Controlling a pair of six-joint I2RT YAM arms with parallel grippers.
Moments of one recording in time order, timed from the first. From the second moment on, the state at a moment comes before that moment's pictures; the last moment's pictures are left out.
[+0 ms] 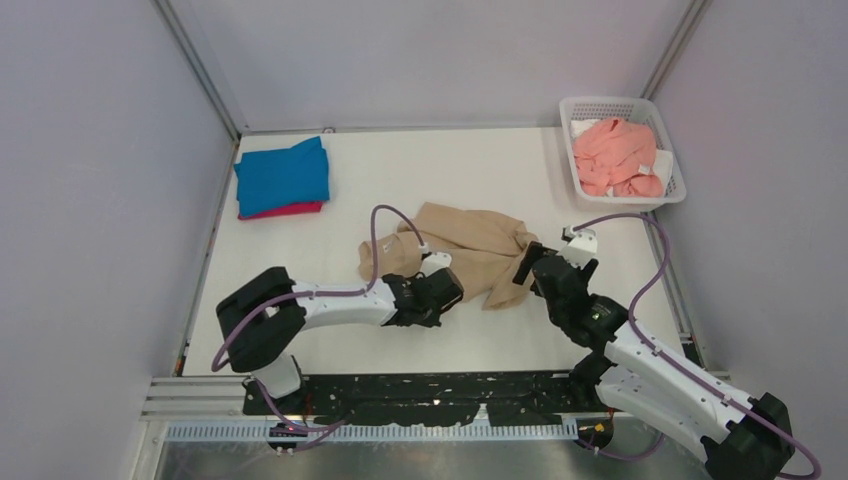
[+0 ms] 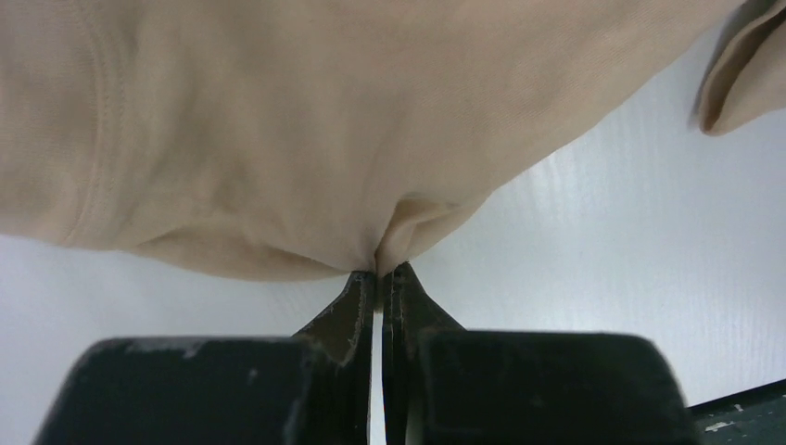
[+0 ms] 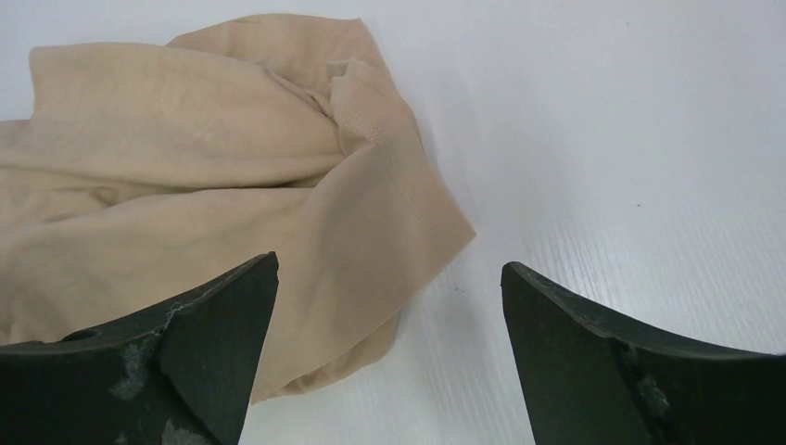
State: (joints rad) left arm -1.11 1.67 0.95 -0.38 -0.33 -0.75; right arm 0.66 0.74 0.47 -0.38 0.68 0.68
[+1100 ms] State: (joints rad) left arm -0.97 1.23 0.68 -0.54 -0.59 -0.82; right arm 0.63 0.99 0.35 -0.01 0.18 0.64
